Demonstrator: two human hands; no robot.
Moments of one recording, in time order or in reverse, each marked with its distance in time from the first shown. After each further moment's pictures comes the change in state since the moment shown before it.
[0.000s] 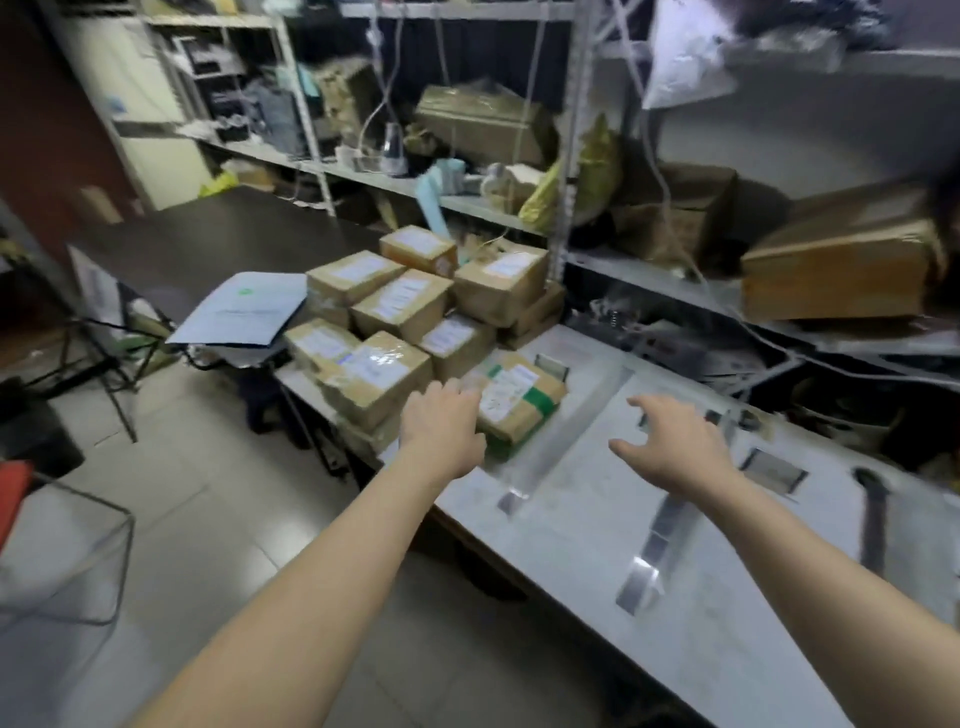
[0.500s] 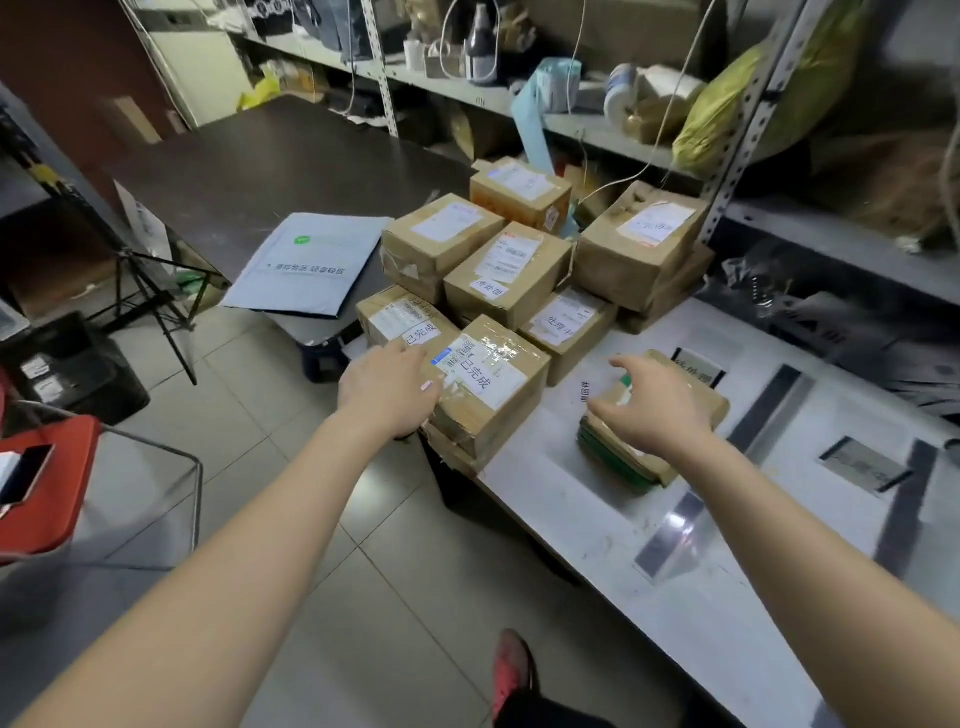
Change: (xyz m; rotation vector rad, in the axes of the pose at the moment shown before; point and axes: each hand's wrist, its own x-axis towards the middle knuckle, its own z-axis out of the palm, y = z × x) left_hand 0.124 -0.268 0.050 -0.105 -0.115 -0.244; right_hand 0.174 -0.215 0.100 0.171 -0.129 -0.058
